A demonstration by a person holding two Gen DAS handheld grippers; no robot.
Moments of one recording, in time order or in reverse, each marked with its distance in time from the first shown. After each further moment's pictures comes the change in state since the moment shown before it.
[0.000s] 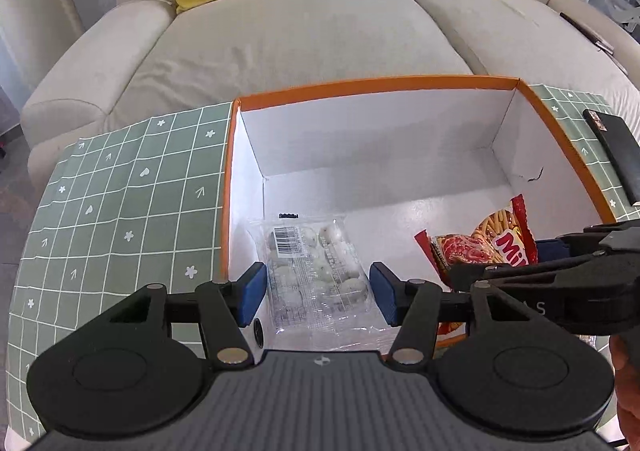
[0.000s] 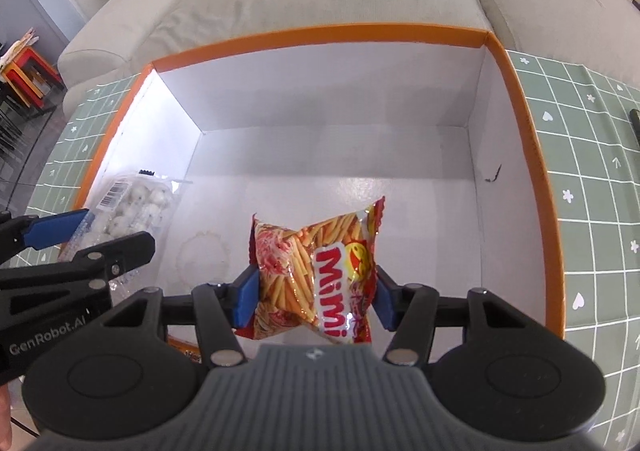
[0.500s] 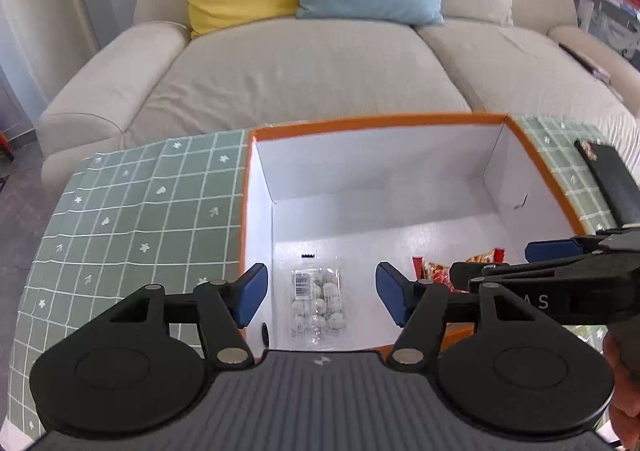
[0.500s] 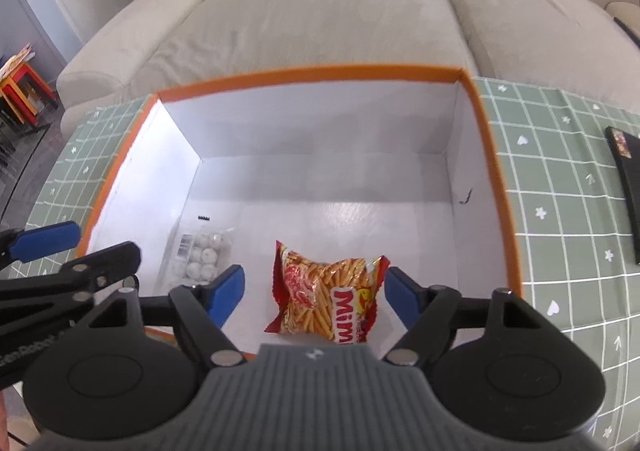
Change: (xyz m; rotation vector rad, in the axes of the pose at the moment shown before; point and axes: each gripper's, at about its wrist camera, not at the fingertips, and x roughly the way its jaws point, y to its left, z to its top) left arm -0.039 0.000 -0.006 -0.046 -0.105 0.010; right arm -0.032 0.003 -0.003 0.007 -0.098 -0.035
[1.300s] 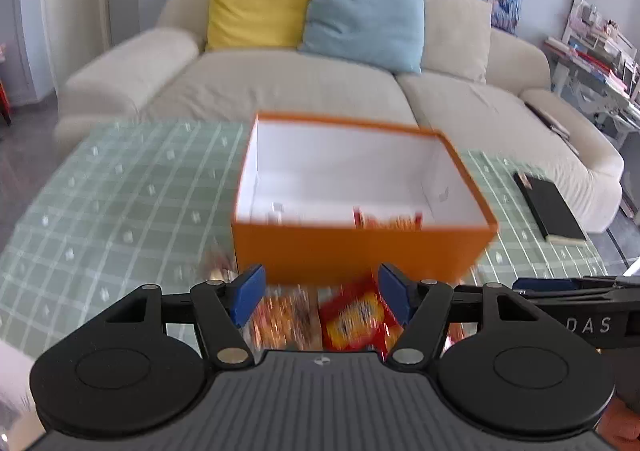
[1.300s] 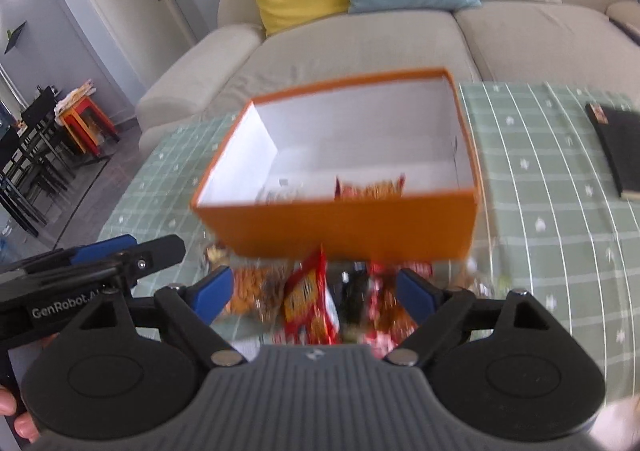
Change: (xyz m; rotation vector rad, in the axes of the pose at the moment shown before) left arm -0.092 -0.004 -0.089 -0.144 -0.112 -0.110; right arm -0.124 -0.011 -0.118 0.015 -0.126 0.170
